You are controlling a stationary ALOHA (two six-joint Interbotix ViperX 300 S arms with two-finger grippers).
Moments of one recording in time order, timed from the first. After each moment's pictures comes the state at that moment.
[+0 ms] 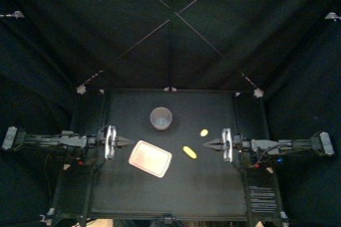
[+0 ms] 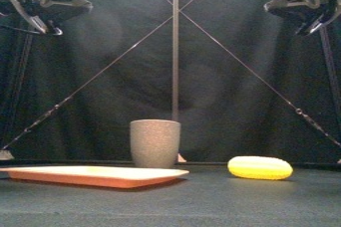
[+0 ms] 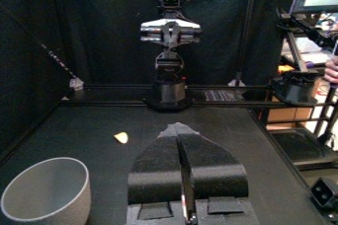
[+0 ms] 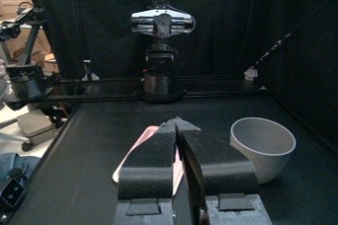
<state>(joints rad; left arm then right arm) 0.00 -0.96 1.19 0.00 -0.29 0.00 0.00 -0.96 1.17 0.00 -0.29 0.00</state>
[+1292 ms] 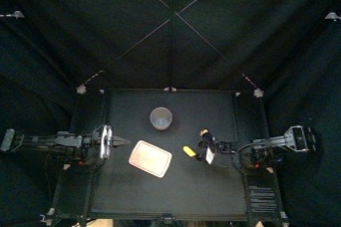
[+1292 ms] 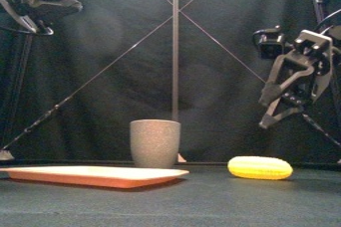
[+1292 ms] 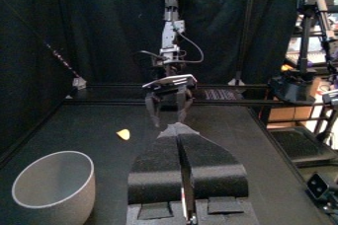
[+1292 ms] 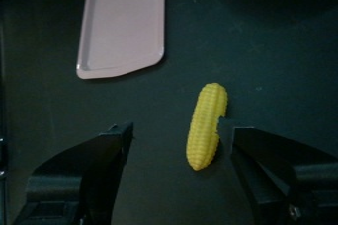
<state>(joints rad) 0.01 -1.09 1.22 0.00 -0.20 0.00 -0.04 -0.35 1.11 0.23 -0.15 0.30</state>
